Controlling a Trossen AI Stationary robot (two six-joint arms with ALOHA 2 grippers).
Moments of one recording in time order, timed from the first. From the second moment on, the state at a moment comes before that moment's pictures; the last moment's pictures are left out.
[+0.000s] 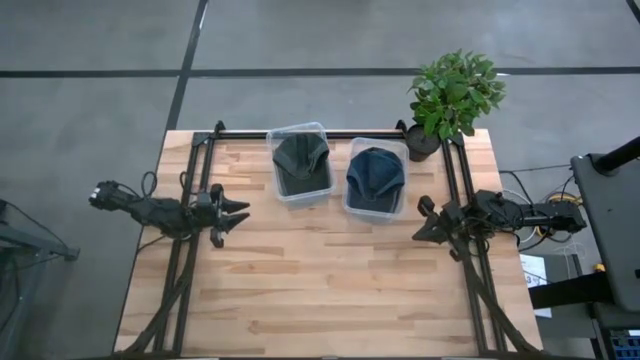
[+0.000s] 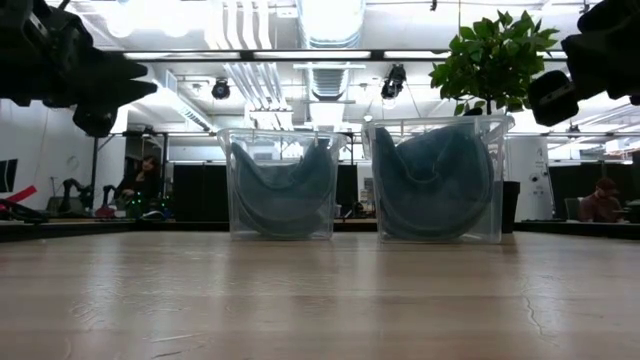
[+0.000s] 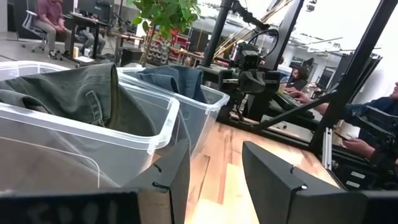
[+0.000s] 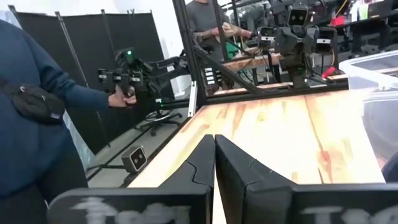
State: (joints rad) left arm -0.35 0.00 0.03 0.02 -0.54 -0.26; right arm 0.04 0.03 0.01 0.08 -0.36 0.29
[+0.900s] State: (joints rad) left arm -0.35 0.02 0.03 0.00 -0.54 -0.21; right arm 0.04 0.04 0.01 0.06 -0.36 0.12
